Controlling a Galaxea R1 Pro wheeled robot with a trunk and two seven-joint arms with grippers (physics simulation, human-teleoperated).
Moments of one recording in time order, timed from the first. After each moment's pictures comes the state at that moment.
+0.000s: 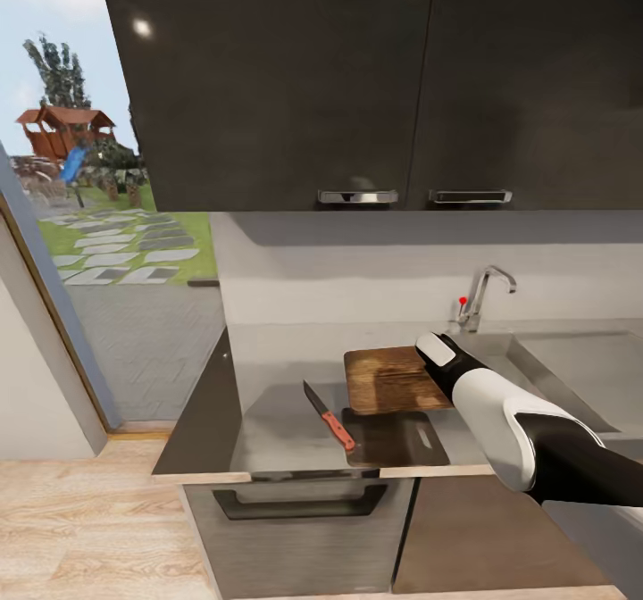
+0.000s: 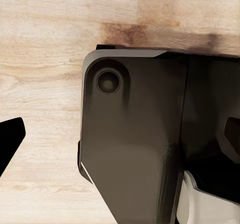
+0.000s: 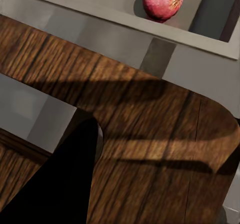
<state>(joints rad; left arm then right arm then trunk) 0.00 -0.01 0.01 -0.18 0.07 -0.08 -0.01 -1.21 0.04 -0.10 -0.15 -0.77 0.07 -0.94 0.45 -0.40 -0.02</state>
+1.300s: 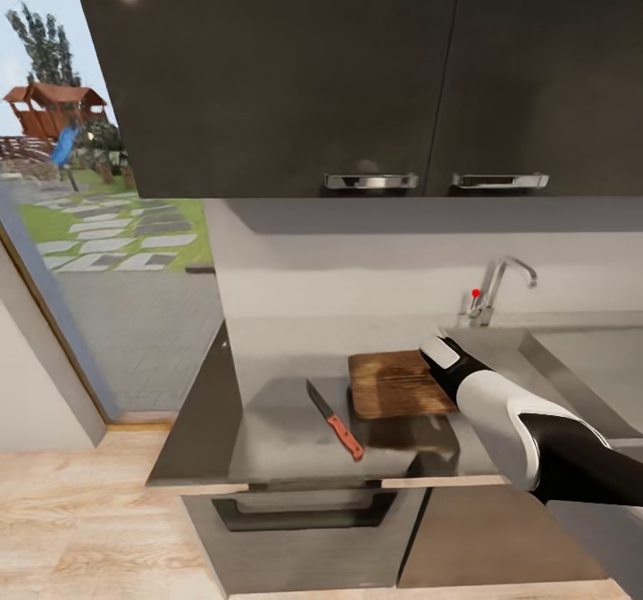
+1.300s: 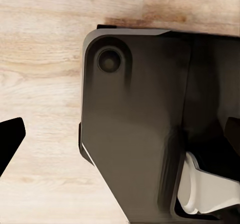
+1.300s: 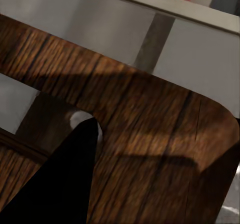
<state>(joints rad) 0.00 -0.01 0.01 -0.18 0.07 -0.08 -0.01 -1.21 0.02 -0.11 -0.13 -0.77 0.06 -0.93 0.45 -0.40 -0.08</state>
